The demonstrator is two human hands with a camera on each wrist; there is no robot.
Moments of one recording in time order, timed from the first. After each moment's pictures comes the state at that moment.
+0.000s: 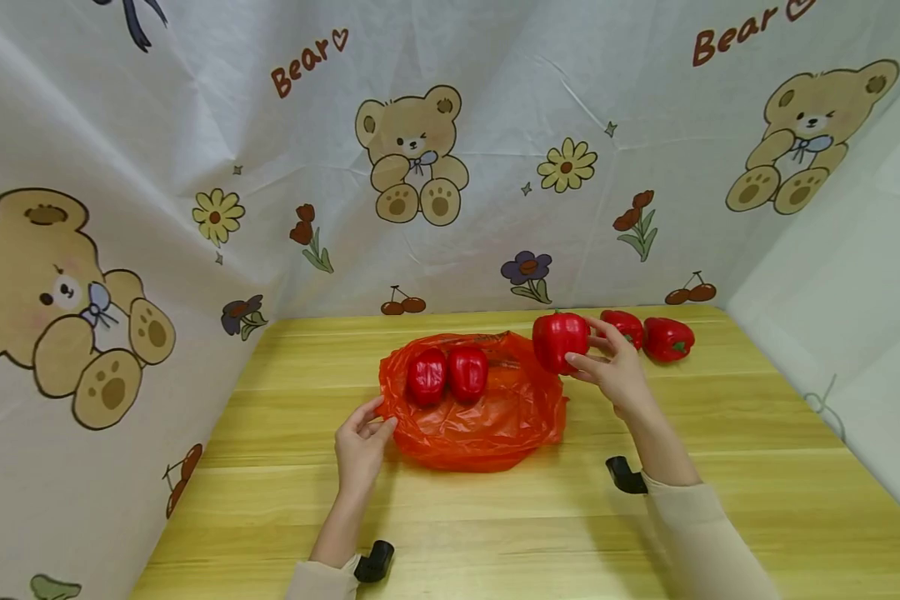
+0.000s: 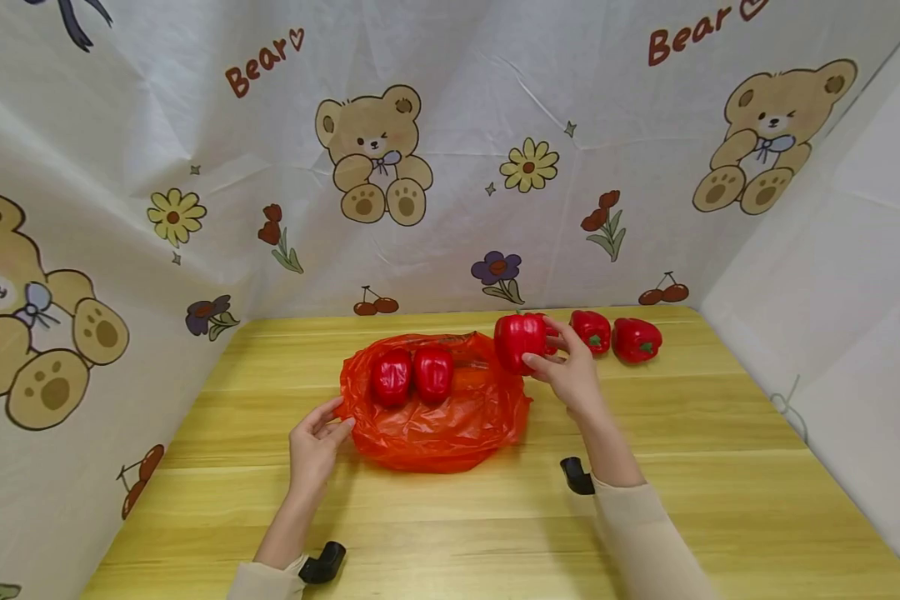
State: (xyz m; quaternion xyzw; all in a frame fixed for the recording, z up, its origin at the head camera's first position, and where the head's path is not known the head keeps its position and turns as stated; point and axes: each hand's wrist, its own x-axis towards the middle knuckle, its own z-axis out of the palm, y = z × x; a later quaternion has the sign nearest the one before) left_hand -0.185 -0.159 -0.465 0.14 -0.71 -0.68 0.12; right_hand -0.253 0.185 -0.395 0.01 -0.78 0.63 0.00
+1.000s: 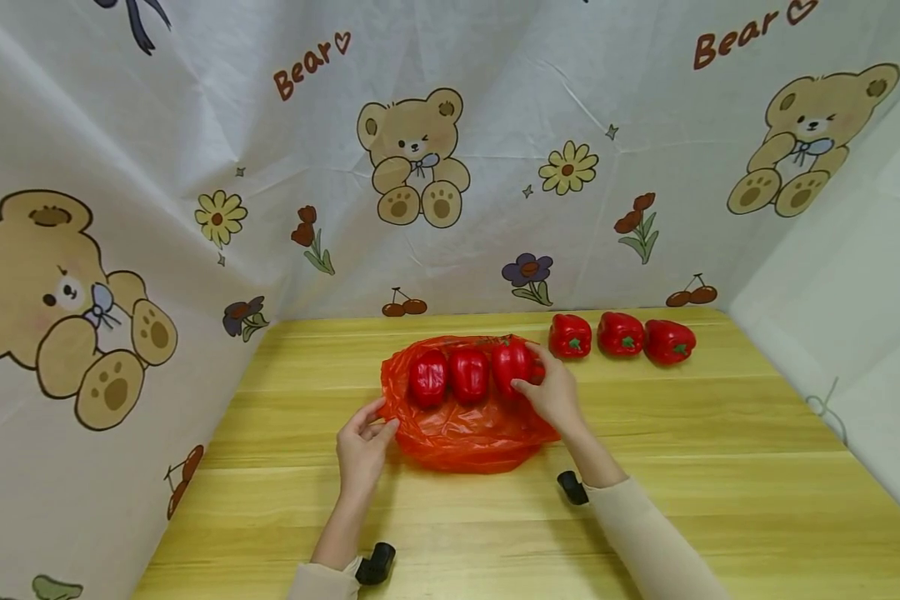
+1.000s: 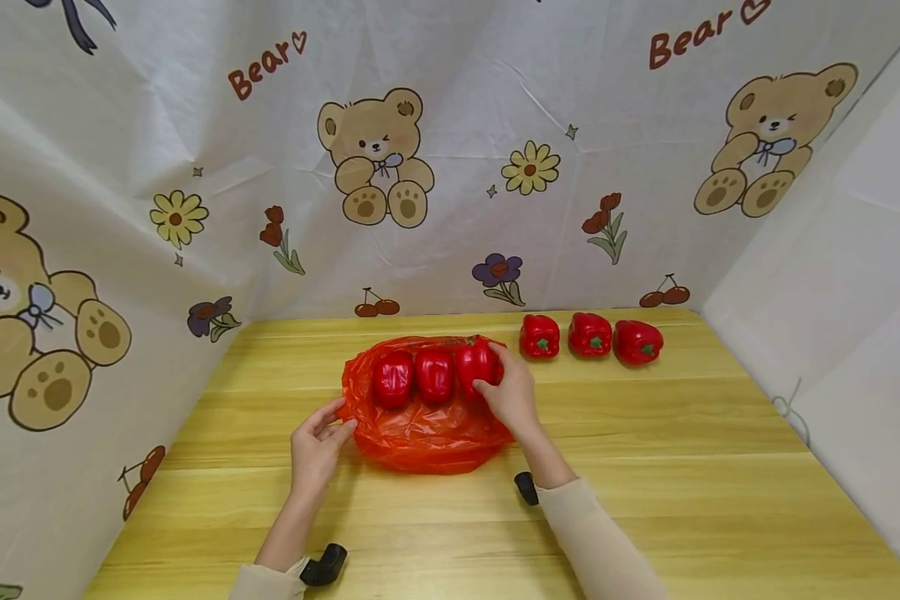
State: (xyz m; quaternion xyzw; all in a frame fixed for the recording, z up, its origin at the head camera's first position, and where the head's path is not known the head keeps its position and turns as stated) left_hand -0.185 -0.158 -0.464 0.14 -0.71 -0.68 0.12; right_hand -0.268 0.113 -0.443 0.01 -0.89 0.45 0.06
